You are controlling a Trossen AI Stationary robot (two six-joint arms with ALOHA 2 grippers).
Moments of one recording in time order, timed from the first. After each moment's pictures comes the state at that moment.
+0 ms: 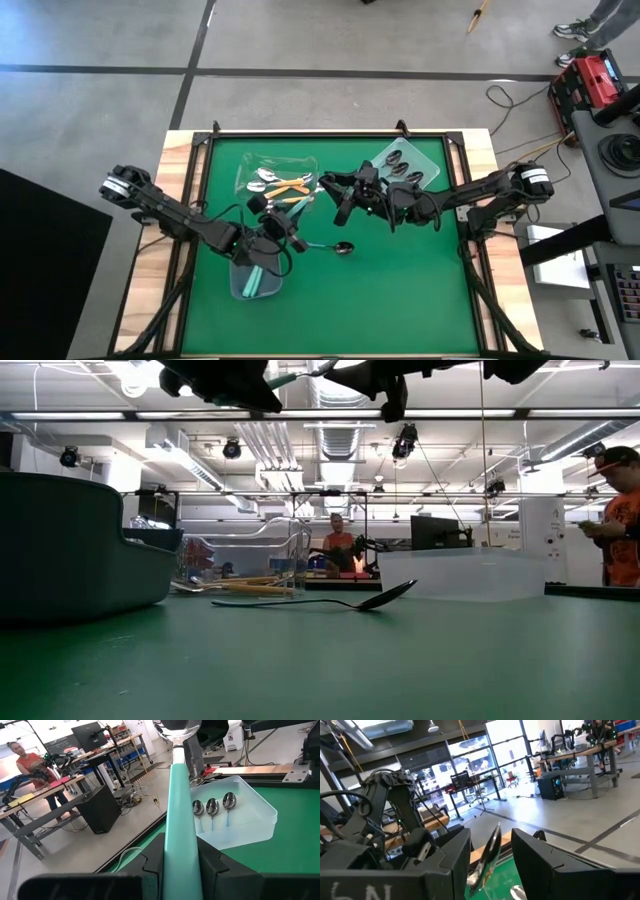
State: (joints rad) left arm -0.41 1.49 0.90 0.14 -1.24 -0.13; right arm 0.09 1.52 0.92 0.77 0.51 0.26
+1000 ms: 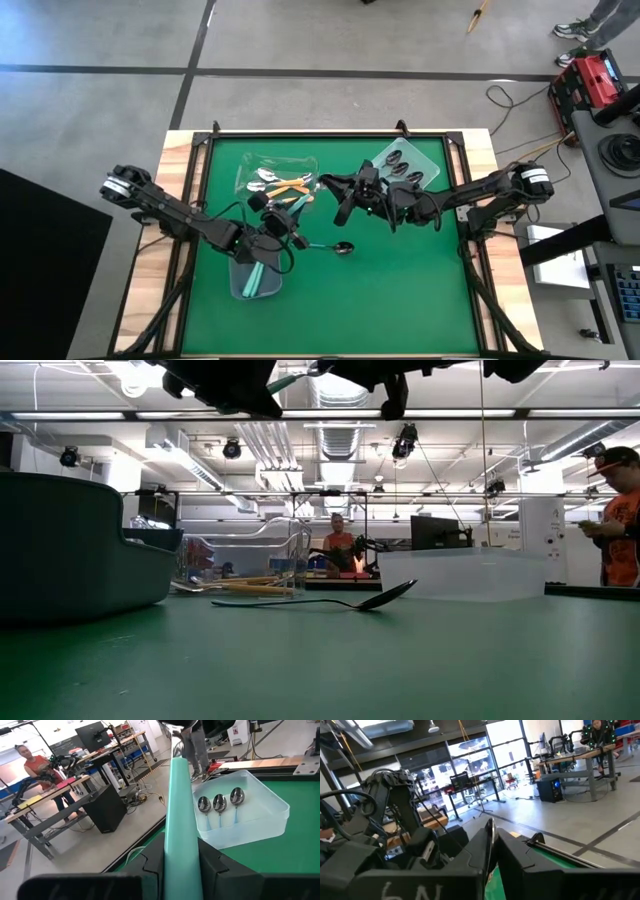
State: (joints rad) left arm -0.39 1.49 0.90 0.13 -1.24 -0.10; right arm 0.09 1.52 0.93 0.77 0.52 0.24
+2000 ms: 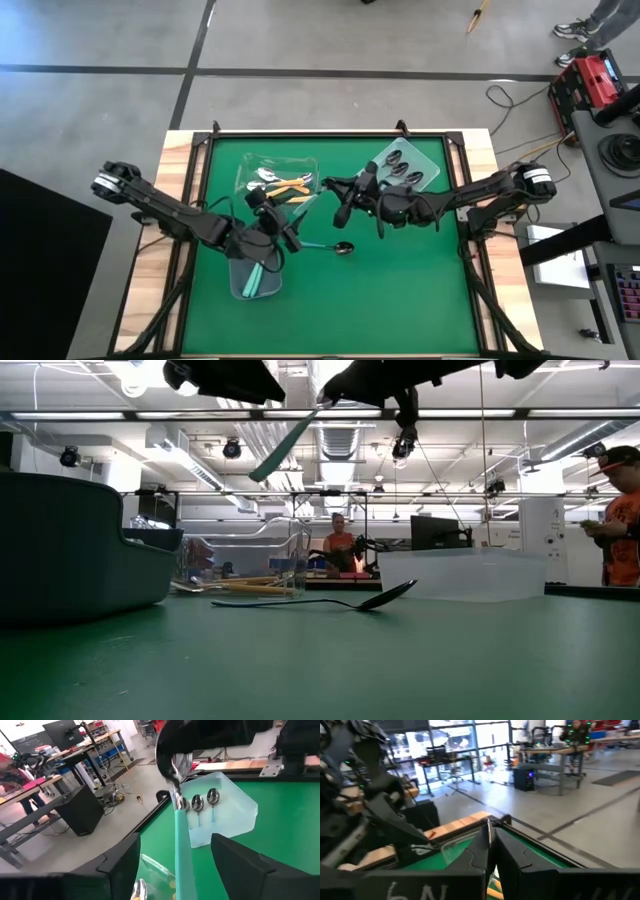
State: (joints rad) left arm -0.40 1.39 0.90 0.03 -1.11 -0.12; right arm 0.11 1.50 0.92 0.59 0.61 0.15
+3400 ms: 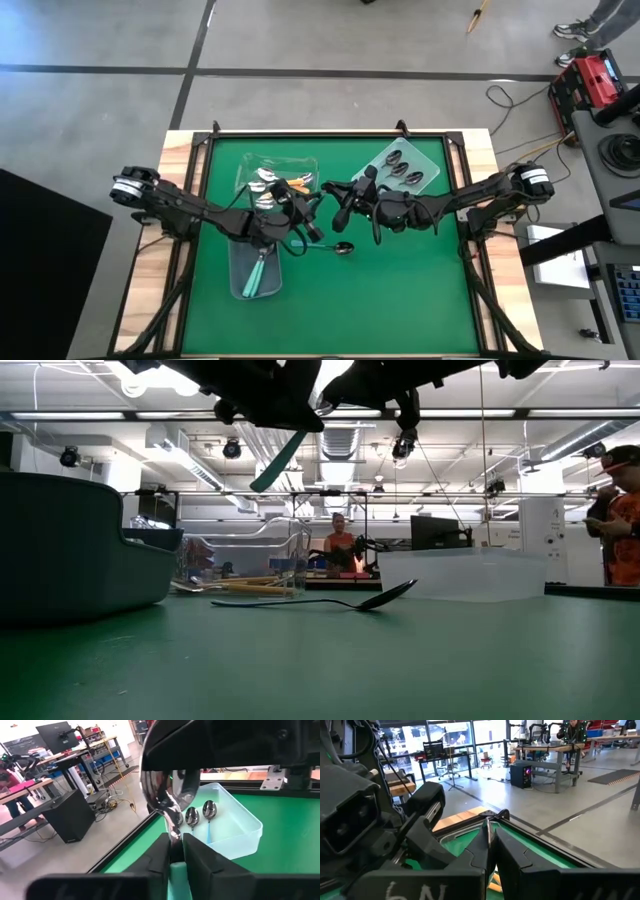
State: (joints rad) left arm -0.24 1.57 0.90 0.41 -0.93 0.04; right arm 0.13 1.52 0.92 0.58 0.66 0.15
